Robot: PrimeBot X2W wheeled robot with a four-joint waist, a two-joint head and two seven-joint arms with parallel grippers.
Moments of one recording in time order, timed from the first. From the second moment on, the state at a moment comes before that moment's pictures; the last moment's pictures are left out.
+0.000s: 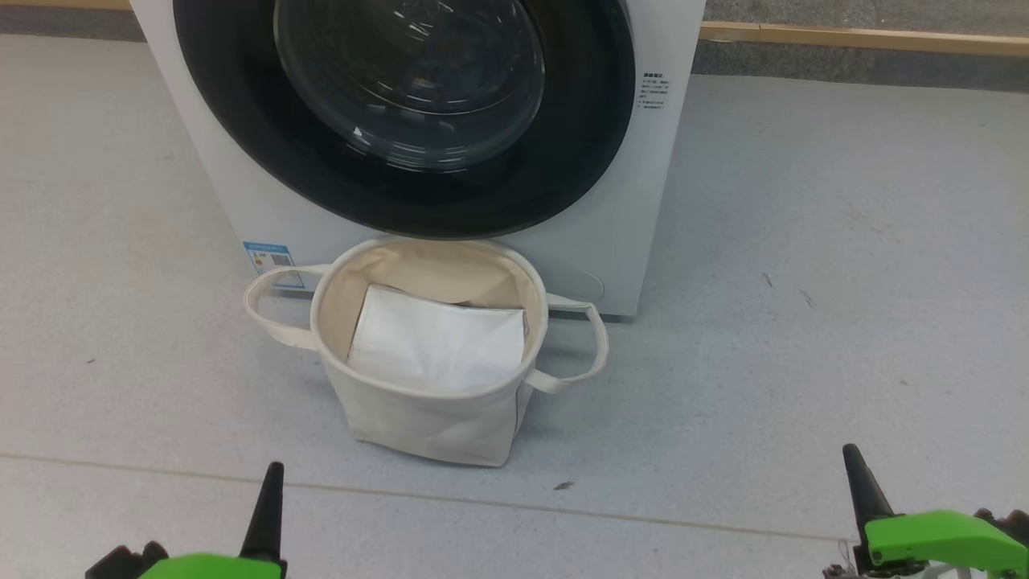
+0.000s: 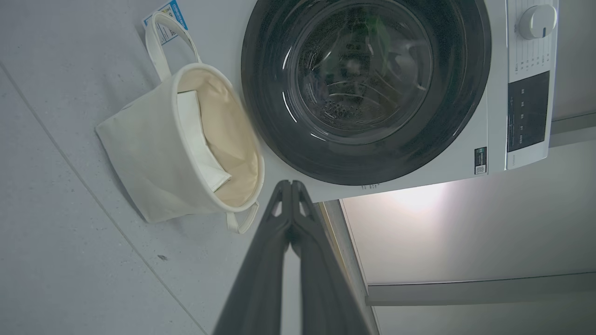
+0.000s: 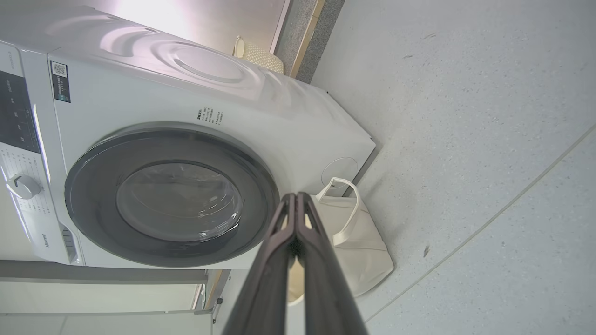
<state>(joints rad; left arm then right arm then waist) -0.04 0.05 -0.01 0.32 -1.24 -0.12 0.00 -0.02 -0.04 -0.08 0.29 1.22 0.13 0.00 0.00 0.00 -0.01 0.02</state>
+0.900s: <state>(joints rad) -0.05 0.05 0.05 0.29 -1.54 -0.12 0.08 -0.04 -0.04 -0.12 0.29 1.53 0.13 0.08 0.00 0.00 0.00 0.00</state>
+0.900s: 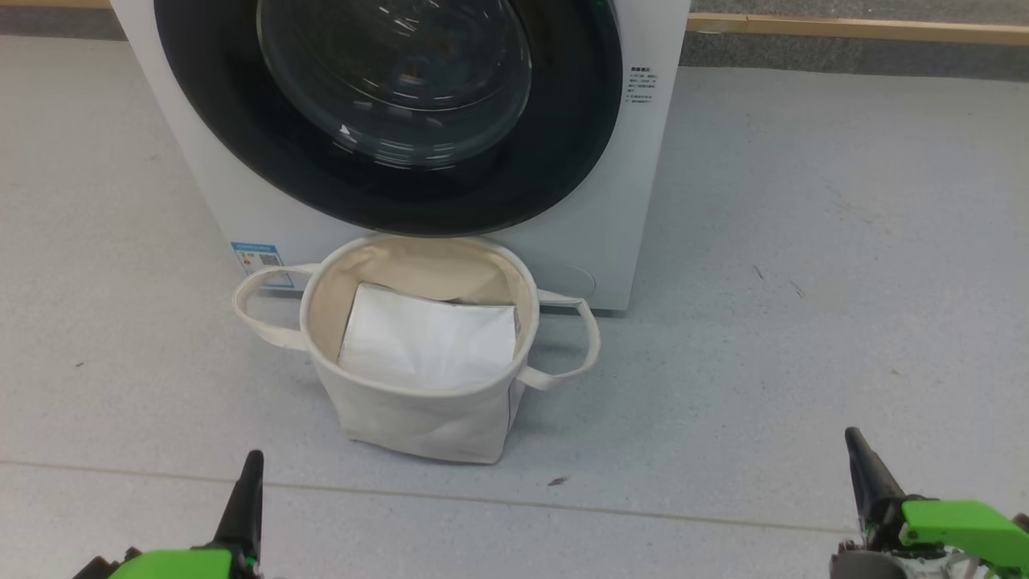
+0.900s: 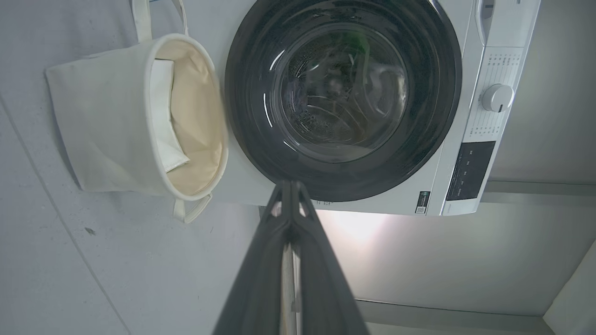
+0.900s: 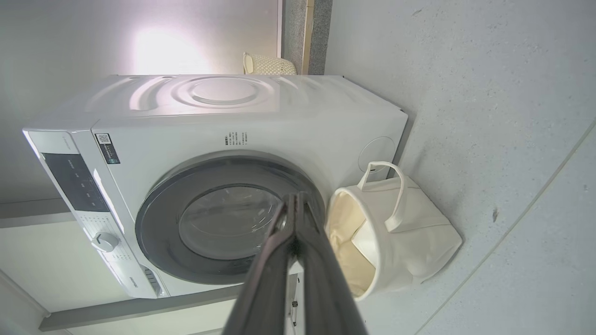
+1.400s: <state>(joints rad) -0.06 0.05 0.07 0.28 -1.61 -0.12 0.10 -0.06 -0.04 -0.13 0.28 1.61 0.13 0.10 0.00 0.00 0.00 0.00</state>
